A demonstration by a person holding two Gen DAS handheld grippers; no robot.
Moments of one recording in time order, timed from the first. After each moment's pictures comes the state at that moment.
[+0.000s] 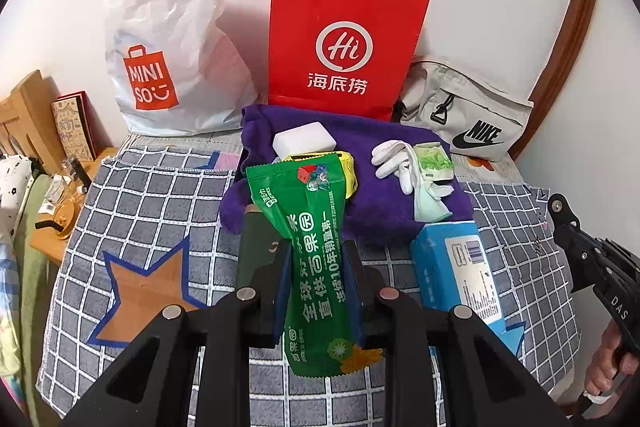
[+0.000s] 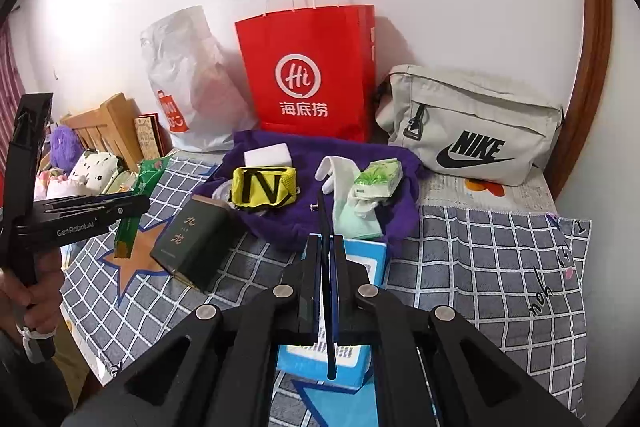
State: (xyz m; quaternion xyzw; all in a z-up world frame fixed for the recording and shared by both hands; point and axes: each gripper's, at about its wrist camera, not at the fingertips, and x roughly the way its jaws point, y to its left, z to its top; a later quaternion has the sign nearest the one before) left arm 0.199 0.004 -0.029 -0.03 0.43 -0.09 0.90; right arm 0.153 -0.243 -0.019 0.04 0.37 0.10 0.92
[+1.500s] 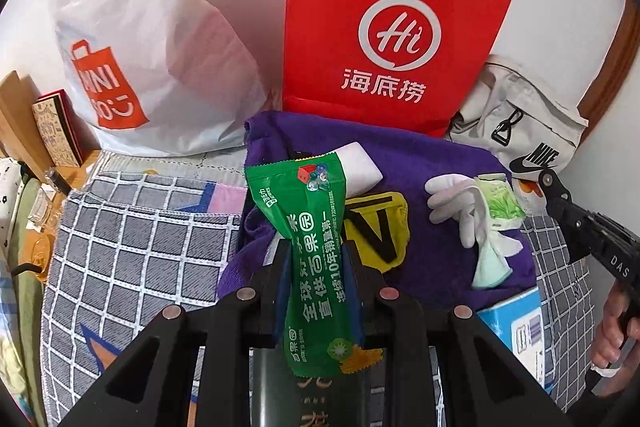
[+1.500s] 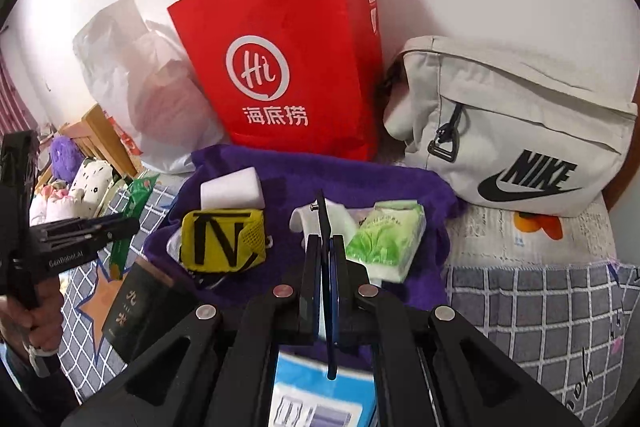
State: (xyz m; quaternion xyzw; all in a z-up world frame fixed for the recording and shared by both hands) left arm 0.327 0.007 -0.073 -0.03 0.47 -0.07 0.88; right arm 0.319 -0.249 -0.070 0.07 0.42 0.14 0.90
